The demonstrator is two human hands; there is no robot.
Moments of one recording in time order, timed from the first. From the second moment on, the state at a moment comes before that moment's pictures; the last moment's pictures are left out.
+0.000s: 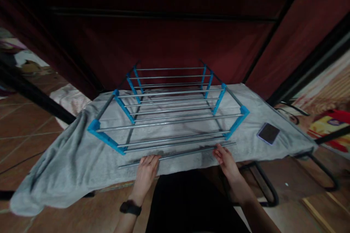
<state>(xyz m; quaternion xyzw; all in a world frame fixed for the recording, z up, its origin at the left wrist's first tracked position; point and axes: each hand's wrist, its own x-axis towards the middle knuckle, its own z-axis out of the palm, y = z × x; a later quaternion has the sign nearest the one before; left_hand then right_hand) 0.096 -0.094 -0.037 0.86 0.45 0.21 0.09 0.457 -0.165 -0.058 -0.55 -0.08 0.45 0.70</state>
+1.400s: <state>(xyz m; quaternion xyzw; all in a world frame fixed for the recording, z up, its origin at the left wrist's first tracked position) 0.076 -0.070 -0.091 0.85 0.46 0.25 -0.03 0.487 -0.150 -0.086 -0.49 -0.06 0.42 0.76</state>
